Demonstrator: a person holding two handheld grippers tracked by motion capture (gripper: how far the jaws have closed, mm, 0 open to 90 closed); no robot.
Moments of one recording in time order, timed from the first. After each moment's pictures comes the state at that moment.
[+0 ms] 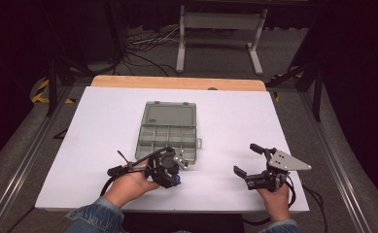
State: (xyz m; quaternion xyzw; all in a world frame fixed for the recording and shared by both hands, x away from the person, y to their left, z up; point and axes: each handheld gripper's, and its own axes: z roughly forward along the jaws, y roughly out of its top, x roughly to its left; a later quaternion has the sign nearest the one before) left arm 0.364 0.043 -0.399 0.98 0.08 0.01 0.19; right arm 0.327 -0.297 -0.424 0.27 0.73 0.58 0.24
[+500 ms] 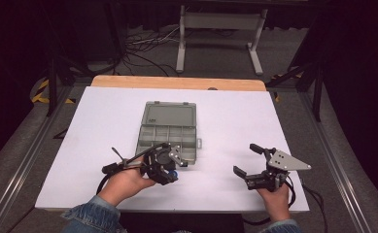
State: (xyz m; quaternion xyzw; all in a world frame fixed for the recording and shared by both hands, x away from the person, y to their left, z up) left arm 0.368 0.057 -0.382 0.97 0.10 0.03 0.21; right arm 0.327 -0.297 -0.424 0.27 0.73 0.58 0.24
